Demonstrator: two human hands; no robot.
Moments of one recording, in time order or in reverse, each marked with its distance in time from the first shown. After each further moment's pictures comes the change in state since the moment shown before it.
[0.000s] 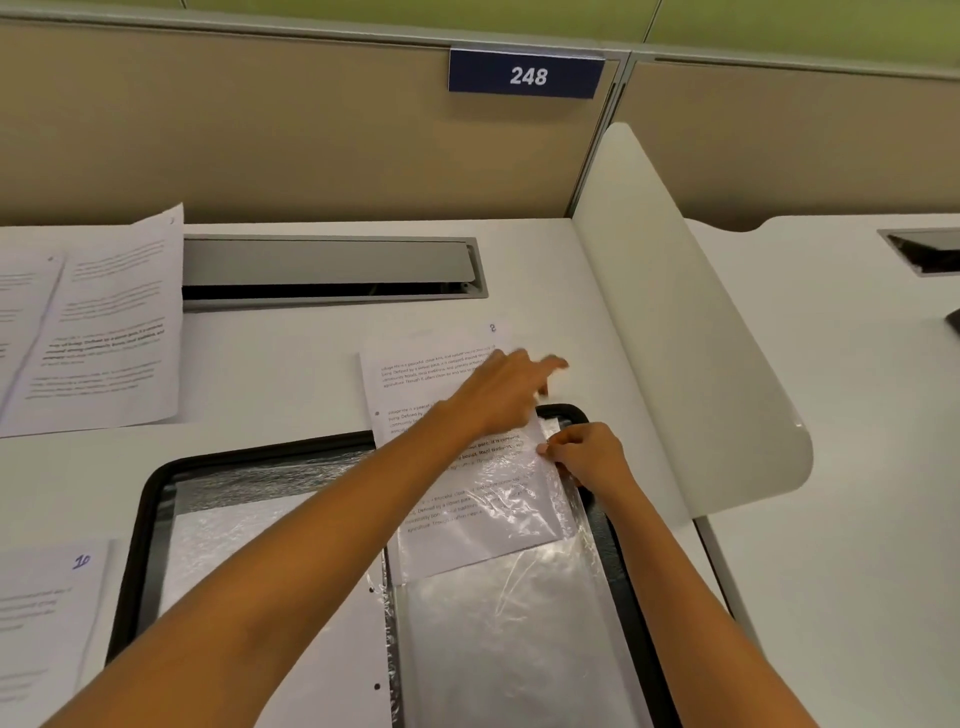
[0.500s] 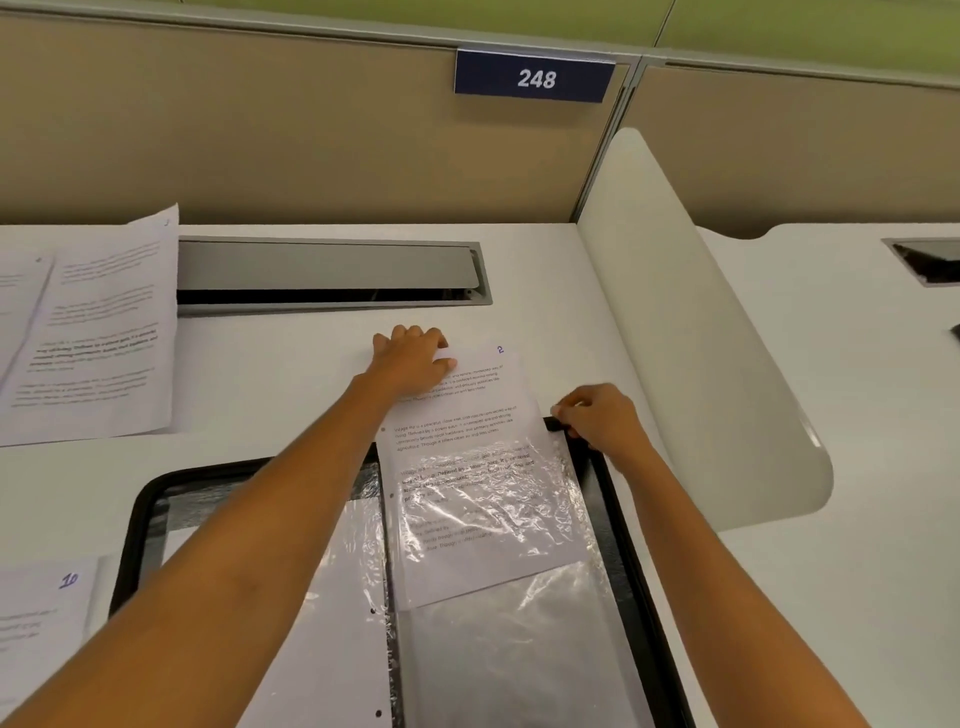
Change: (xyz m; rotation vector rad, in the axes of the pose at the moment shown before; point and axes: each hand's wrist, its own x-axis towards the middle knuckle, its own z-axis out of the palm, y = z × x) left_hand 0.000 -0.118 -0.026 0.125 -0.103 -0.459; right_hand 0.044 -0.033 -0.019 -0.137 0.064 -0.065
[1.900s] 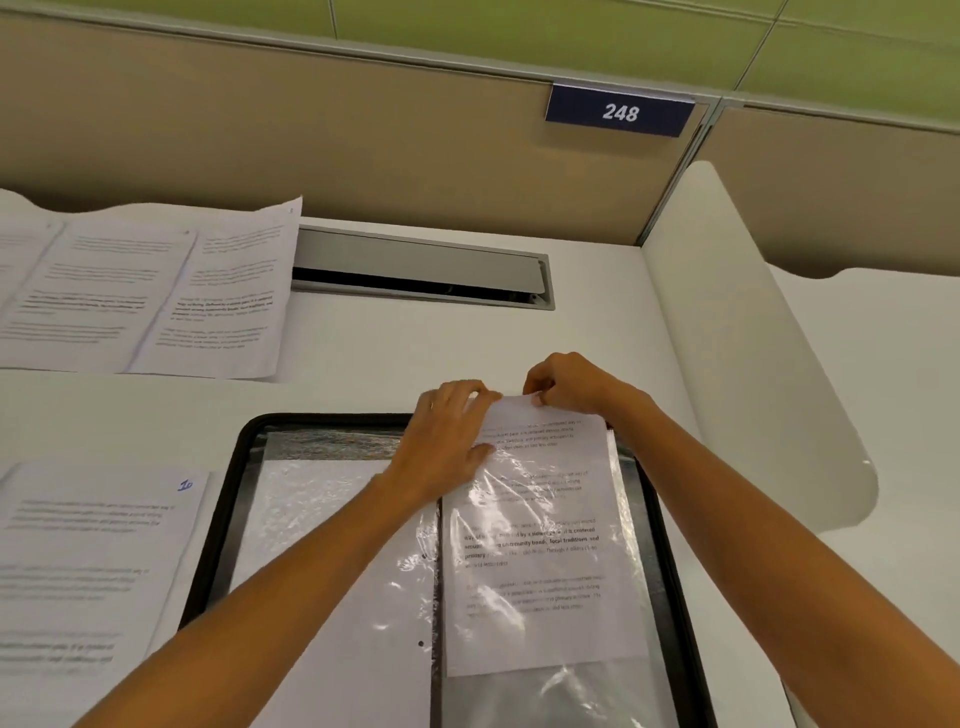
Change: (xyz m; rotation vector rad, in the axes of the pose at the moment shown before) left_hand -0.153 -0.002 0.051 0.011 0.493 0.238; right_hand 0.000 -0.084 0.036 -0.642 -0.436 -0.581
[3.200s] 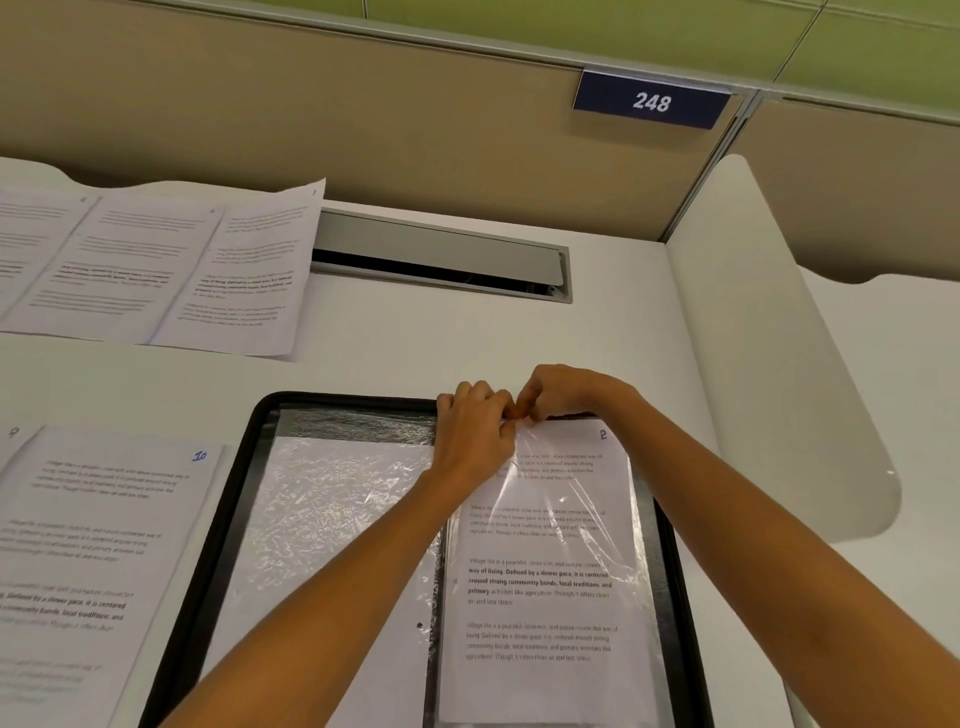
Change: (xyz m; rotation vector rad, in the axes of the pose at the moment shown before) left_hand 0.014 0.030 0.024 -0.100 0.009 -0.348; right_hand 0.013 -0.015 0.014 0.043 -0.286 0.008
